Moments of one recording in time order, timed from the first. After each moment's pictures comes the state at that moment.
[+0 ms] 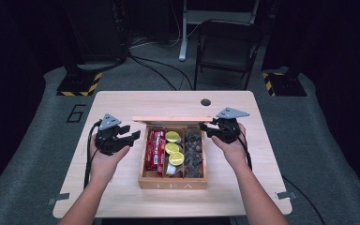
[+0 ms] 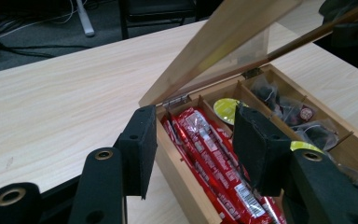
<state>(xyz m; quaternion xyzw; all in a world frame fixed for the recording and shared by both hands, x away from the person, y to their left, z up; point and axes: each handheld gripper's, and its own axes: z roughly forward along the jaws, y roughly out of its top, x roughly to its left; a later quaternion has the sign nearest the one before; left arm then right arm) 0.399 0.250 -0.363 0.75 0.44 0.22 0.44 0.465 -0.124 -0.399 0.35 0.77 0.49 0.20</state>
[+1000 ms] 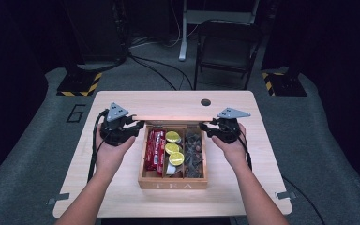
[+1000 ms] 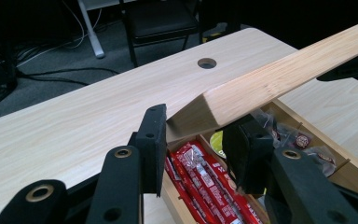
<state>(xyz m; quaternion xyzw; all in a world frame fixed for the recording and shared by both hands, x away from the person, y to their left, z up) 0.403 0.228 -0.331 0.76 0.41 0.26 0.44 0.465 -0.125 -0.401 0.36 0.76 0.50 0.20</state>
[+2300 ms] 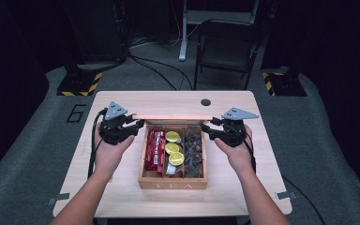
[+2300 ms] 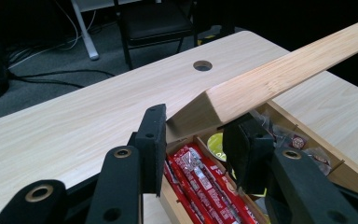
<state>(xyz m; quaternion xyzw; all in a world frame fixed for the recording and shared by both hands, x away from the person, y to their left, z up) 0.406 0.232 -0.331 0.76 0.41 0.25 0.45 0.427 -0.125 -0.361 0.36 0.76 0.51 0.20</state>
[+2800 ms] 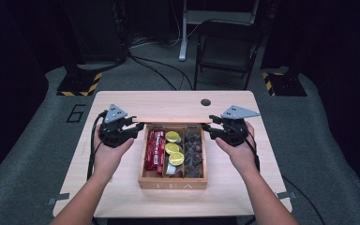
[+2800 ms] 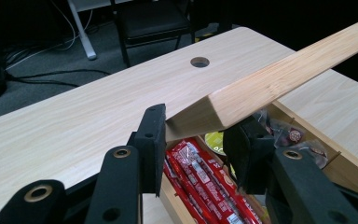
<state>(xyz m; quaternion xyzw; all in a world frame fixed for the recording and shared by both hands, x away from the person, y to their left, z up) 0.400 0.233 -0.335 0.76 0.40 0.25 0.44 0.416 -0.123 -0.340 0.33 0.78 0.49 0.22</state>
